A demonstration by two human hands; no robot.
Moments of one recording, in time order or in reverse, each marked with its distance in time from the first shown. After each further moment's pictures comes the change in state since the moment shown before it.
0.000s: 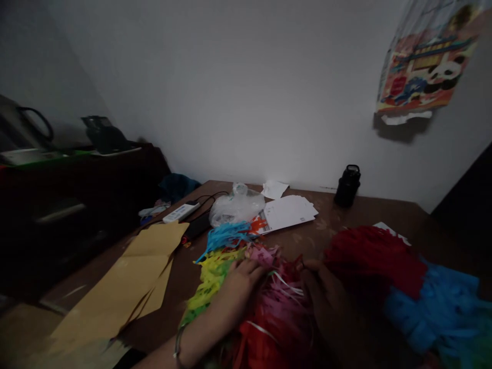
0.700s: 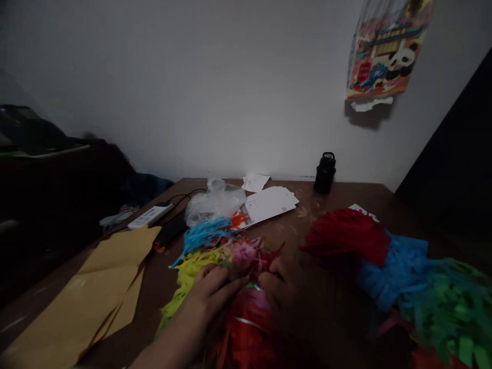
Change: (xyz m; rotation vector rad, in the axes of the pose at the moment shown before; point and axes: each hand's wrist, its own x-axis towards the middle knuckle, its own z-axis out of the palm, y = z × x) left_hand -0.030 0.004 -0.030 -0.109 0.187 0.267; right_hand -0.002 -0.024 0.008 -0.577 -0.191 -0.697
